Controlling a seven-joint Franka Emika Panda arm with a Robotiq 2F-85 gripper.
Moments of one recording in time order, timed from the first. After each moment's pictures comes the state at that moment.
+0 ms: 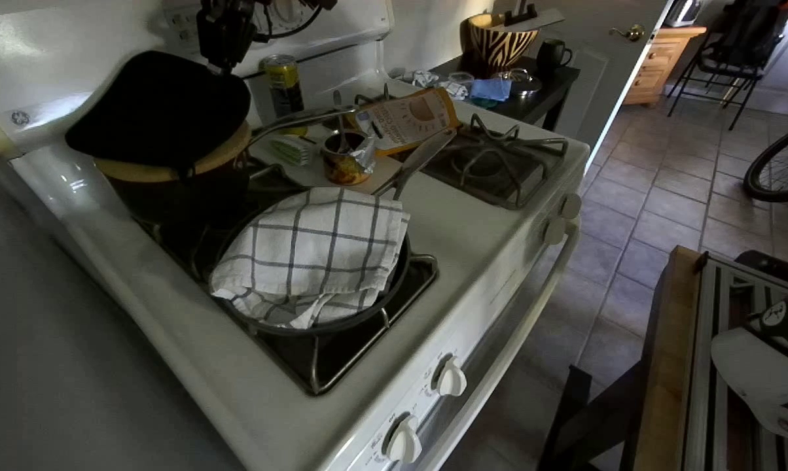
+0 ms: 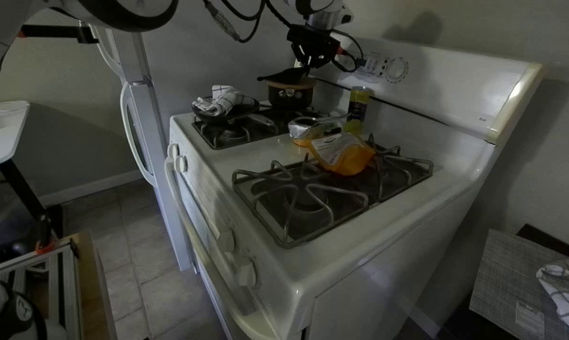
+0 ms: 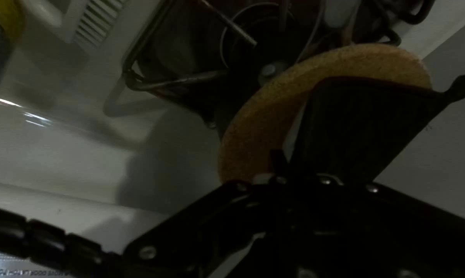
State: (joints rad) arm 0.21 0.76 0.02 -0.97 0.42 2.02 -0.53
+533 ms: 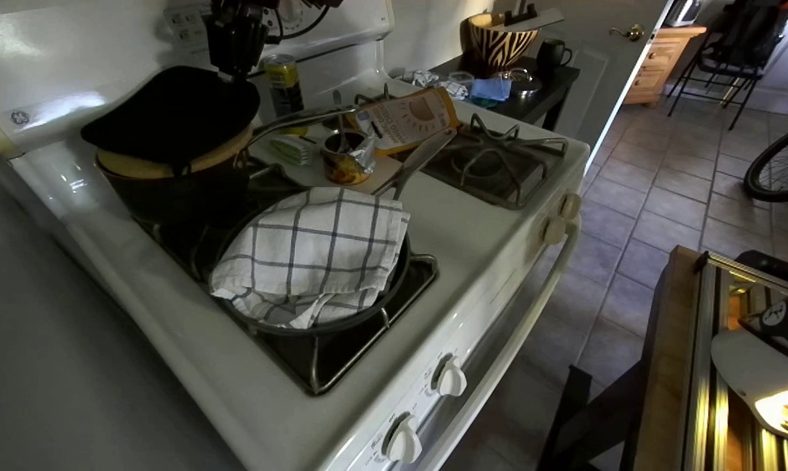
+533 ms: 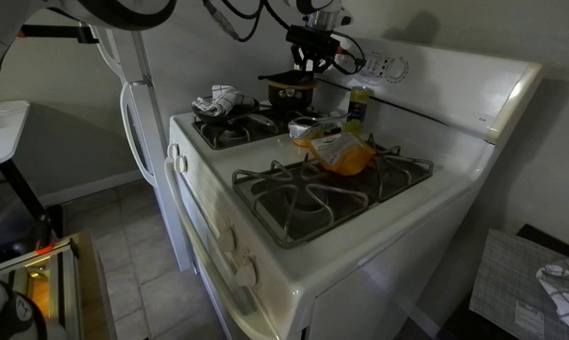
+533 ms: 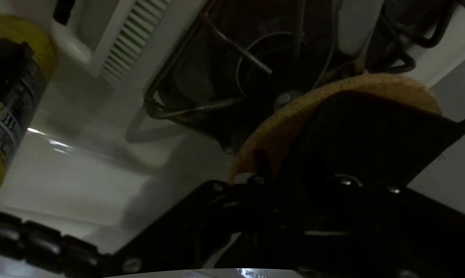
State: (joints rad) arm 0.23 0.76 -0.02 -0.96 0.37 1.97 -0.47
